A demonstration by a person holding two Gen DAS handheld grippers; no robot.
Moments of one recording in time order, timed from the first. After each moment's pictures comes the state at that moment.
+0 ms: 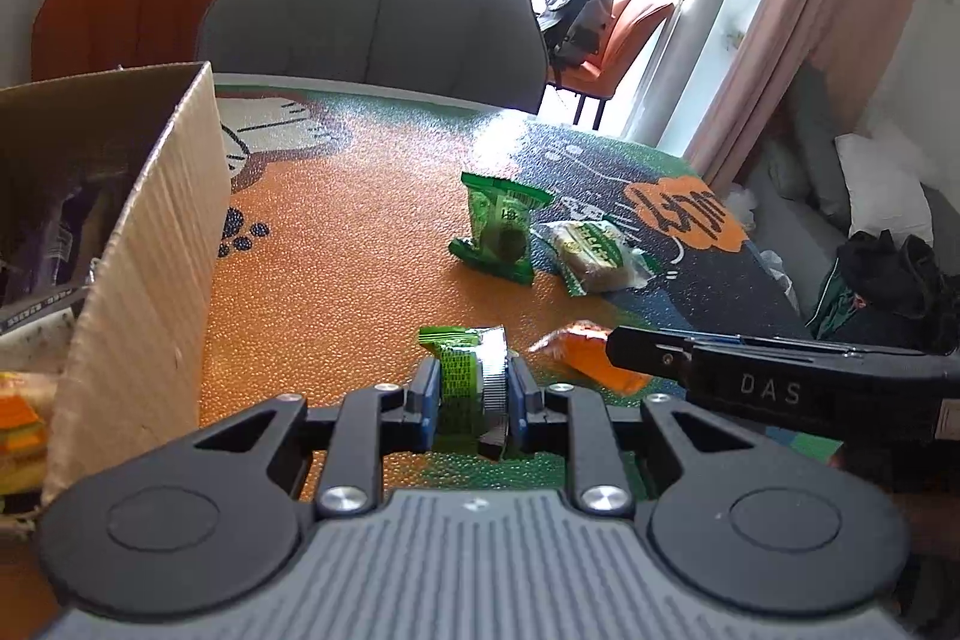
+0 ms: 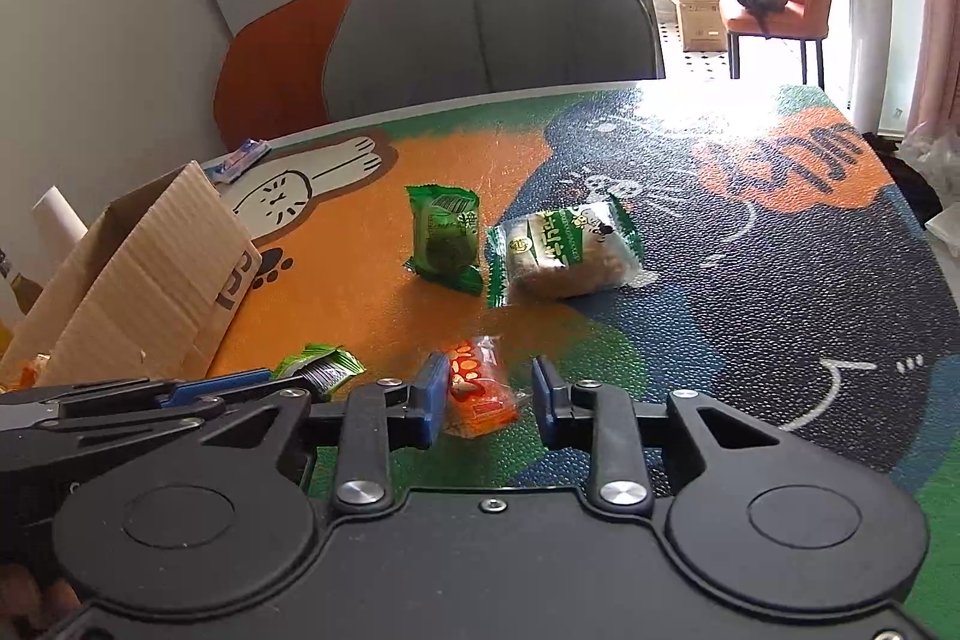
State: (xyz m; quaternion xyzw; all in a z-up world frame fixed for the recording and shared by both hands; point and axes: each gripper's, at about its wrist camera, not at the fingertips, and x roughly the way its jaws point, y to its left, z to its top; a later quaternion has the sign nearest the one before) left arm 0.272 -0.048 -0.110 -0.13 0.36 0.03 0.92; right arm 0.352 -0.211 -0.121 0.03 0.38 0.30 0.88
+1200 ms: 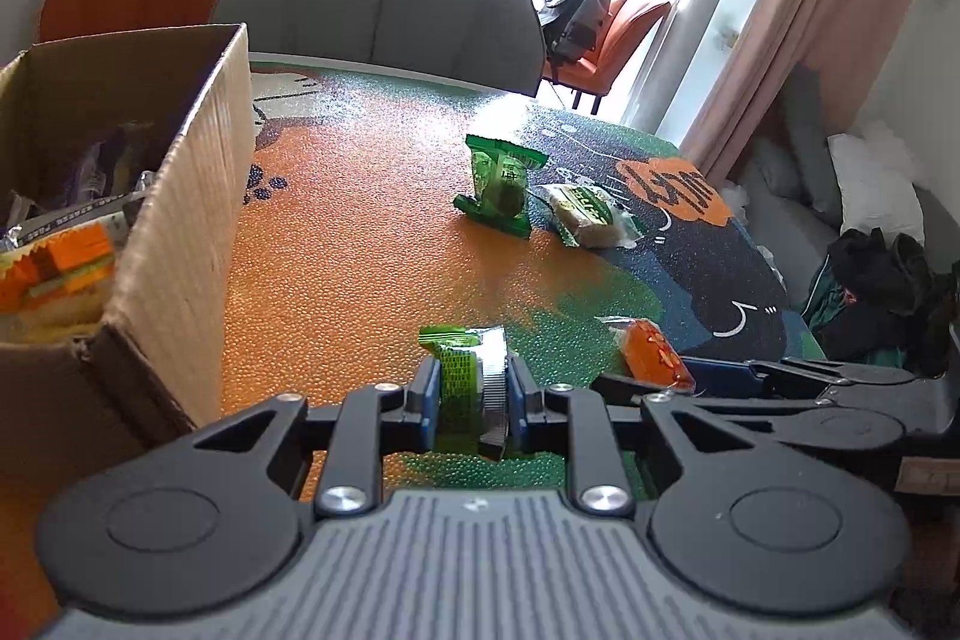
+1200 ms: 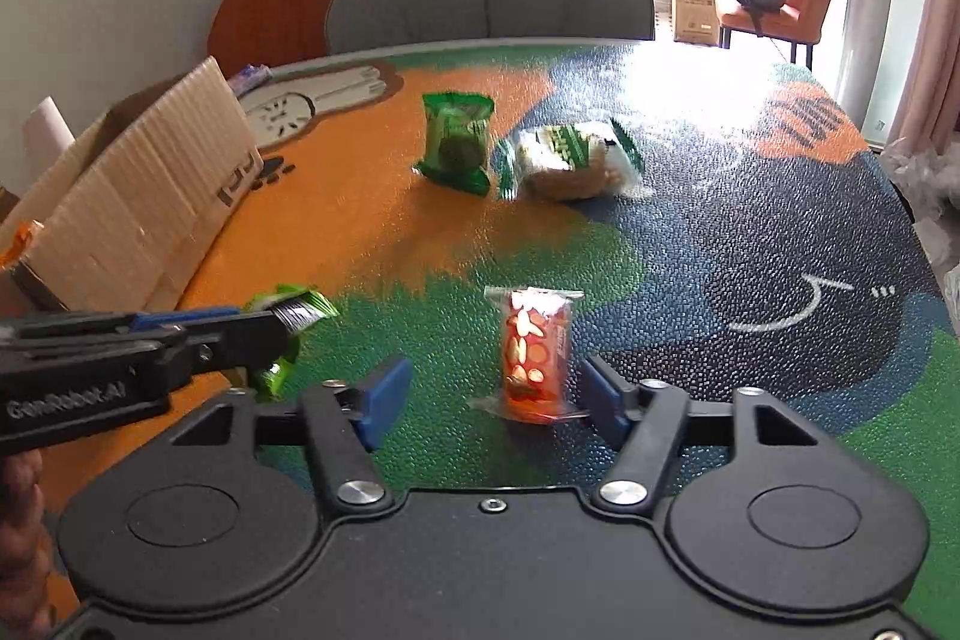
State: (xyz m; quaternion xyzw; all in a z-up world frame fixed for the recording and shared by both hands) left arm 0.239 -0.051 -0.116 -0.14 0.36 0.03 0.92; right arm 0.313 -0.205 -0.138 -0.04 0.39 0.28 0.88
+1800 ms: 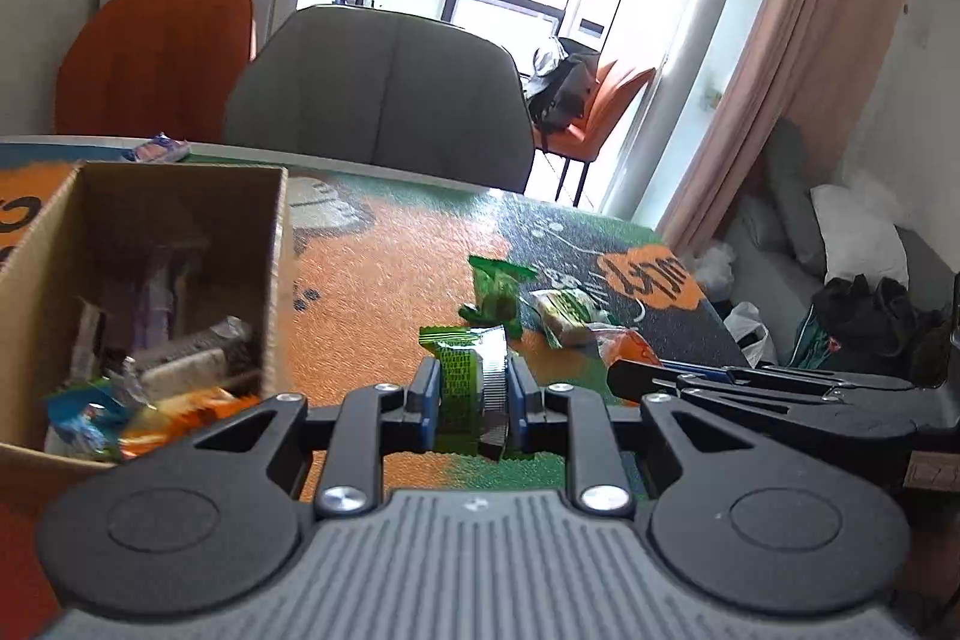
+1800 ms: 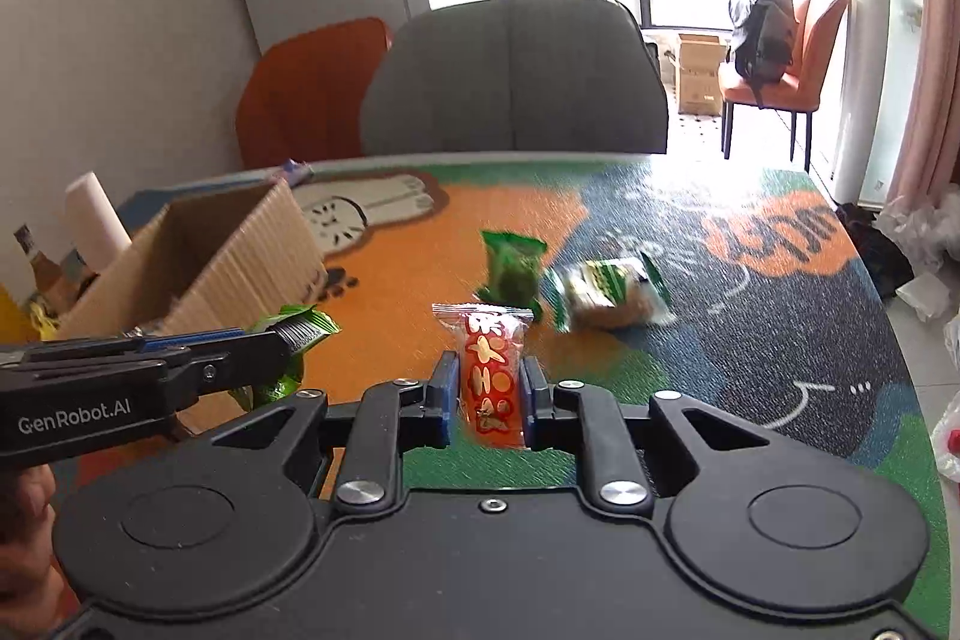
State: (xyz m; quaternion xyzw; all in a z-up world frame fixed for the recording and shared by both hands) left arm 0.209 -0.030 -0.049 -0.14 0.30 0.03 0.94; right arm 0.290 -0.194 -0.068 -0.01 0.32 0.29 0.90
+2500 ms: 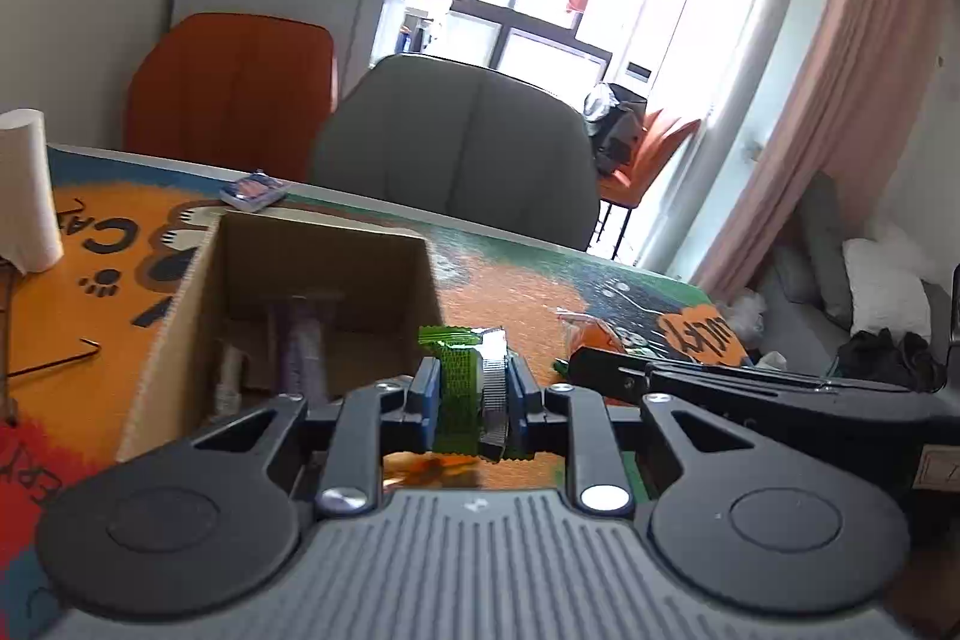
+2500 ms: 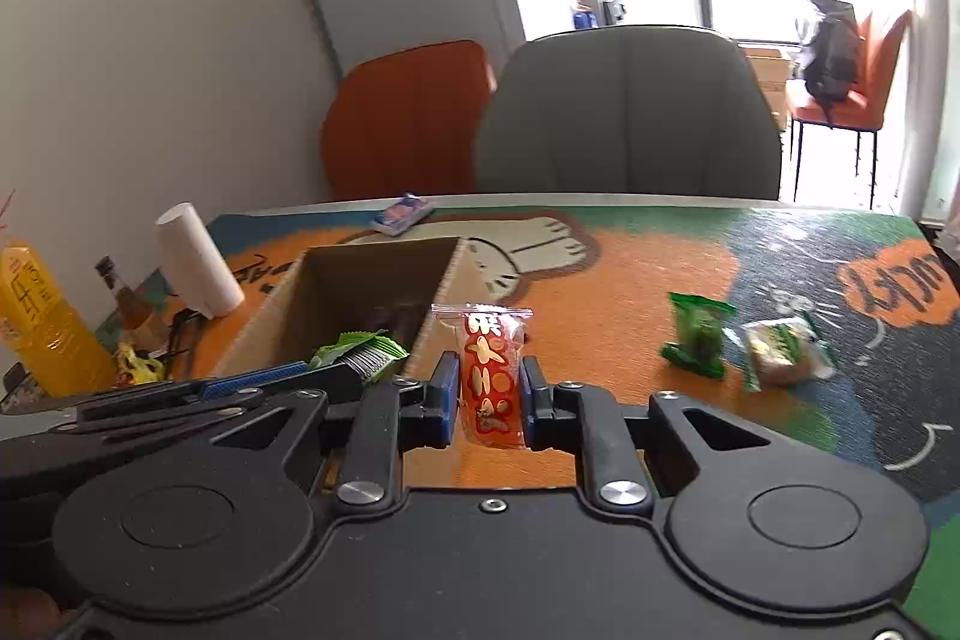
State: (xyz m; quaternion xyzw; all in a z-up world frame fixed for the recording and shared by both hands) left arm 0.167 0.036 -0.015 -0.16 0.27 0.08 0.94; right arm 0.261 -0.105 -0.025 0.01 0.32 0.35 0.88
